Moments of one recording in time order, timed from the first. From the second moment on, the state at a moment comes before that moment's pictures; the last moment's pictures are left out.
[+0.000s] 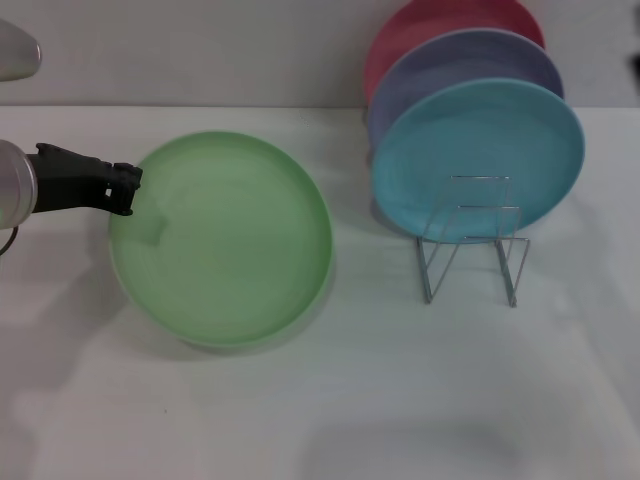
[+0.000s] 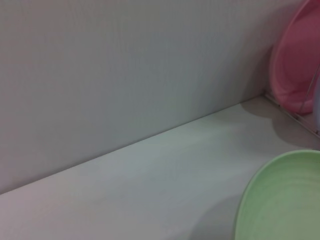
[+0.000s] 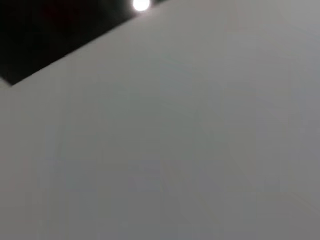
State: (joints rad) left arm -0.25 -2.06 1.48 1.67 -0.56 -1.06 0.45; right arm 0.49 2.05 0.11 0.28 -1.66 -1.94 0.23
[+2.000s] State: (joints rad) left arm -0.28 -2.07 1.49 1.71 -0.58 -1.03 0.46; right arm 0.97 2.01 2.05 1.07 -2.29 1.38 -0.54
